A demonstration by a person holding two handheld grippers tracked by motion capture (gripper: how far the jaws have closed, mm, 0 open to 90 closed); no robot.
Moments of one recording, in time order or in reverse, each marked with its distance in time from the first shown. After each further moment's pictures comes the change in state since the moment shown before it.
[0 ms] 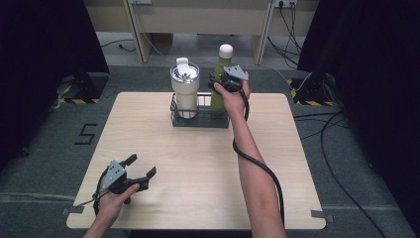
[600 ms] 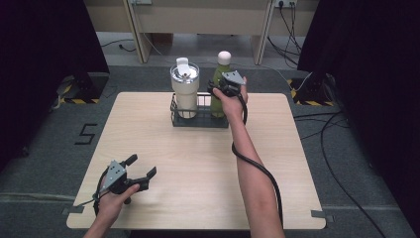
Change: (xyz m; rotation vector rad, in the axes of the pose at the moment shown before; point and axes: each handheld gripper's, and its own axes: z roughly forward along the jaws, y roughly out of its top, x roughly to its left) left arm -0.001 0.000 0.000 0.003 -0.003 0.002; right arm 0.000 -0.021 0.007 0.031 -0.004 -0.006
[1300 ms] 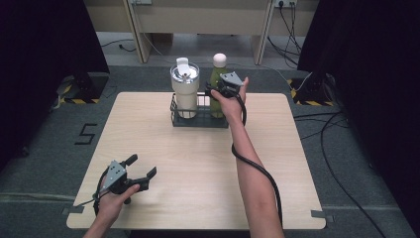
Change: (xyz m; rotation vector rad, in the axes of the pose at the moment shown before) left arm 0.000 0.000 0.000 0.000 -0.004 0.004; right arm 0.005 -0.004 0.000 0.013 0.022 -0.006
